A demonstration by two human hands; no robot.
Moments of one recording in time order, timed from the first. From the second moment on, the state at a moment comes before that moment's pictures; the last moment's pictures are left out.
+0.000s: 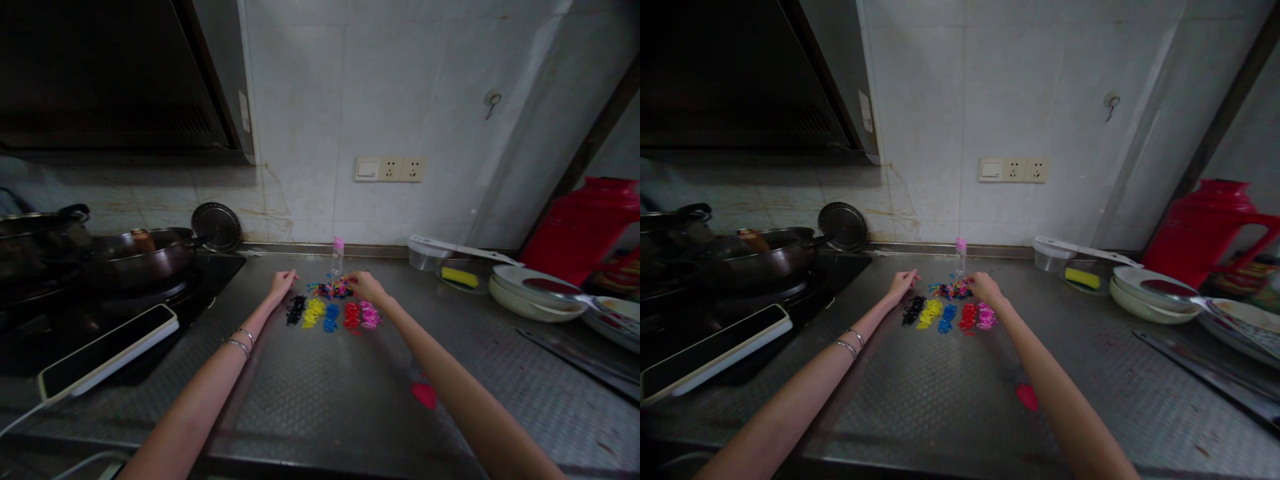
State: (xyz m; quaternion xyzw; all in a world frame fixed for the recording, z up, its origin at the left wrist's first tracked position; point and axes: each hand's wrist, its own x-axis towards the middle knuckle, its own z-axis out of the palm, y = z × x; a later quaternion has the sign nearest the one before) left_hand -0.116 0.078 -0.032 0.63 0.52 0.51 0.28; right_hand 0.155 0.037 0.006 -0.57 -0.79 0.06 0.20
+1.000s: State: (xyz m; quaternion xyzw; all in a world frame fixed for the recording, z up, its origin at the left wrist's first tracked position) left_hand -0.116 0.076 -0.030 0.63 0.53 0.50 0.28; right_hand 0.133 0.001 0.020 -0.46 -0.87 0.05 0.14
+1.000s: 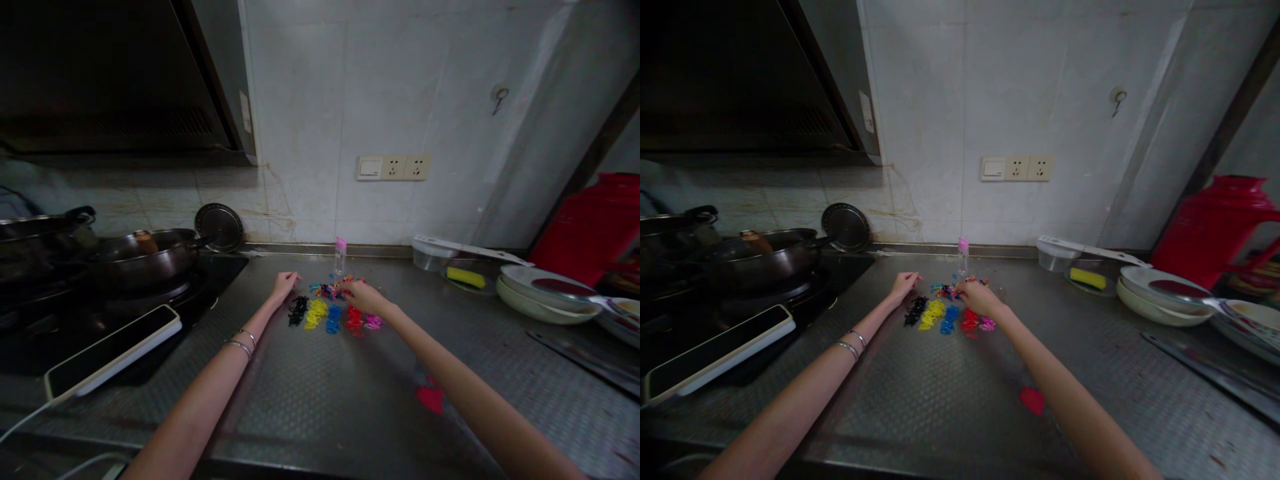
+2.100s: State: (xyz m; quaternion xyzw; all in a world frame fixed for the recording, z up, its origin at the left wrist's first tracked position) left_hand -0.115 0.077 -0.031 0.63 0.53 0.50 0.28; right_hand 0.090 -0.011 0.025 -0.37 -0.92 -0.04 0.08
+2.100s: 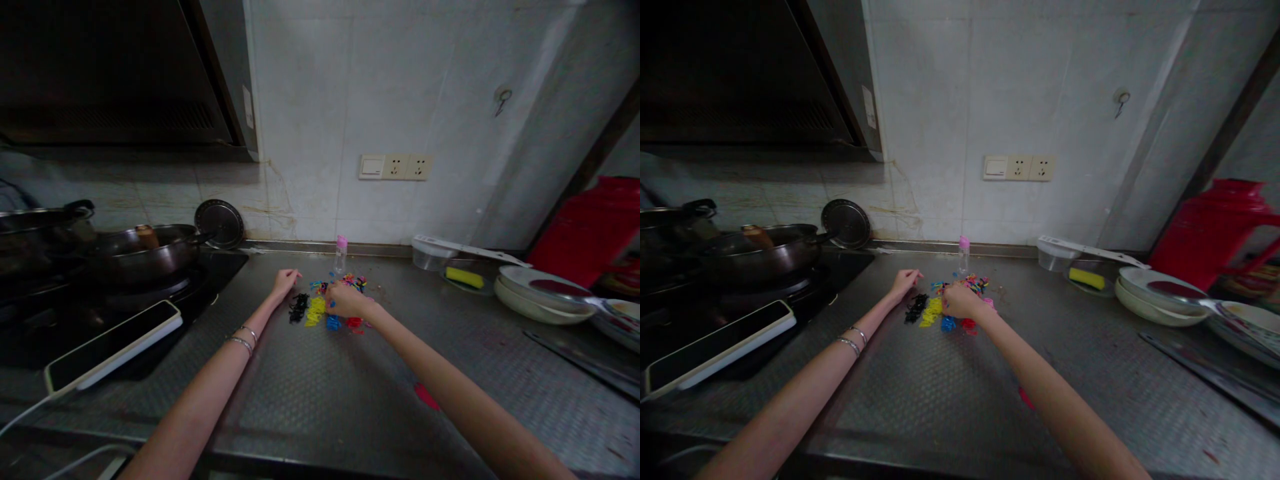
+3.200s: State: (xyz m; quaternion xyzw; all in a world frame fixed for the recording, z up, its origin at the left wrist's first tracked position) left_hand -0.115 0.074 -0.028 0.64 0.53 0.48 0.28; right_hand 0.141 -0.018 0.024 -0.49 -0.84 0.08 0.22
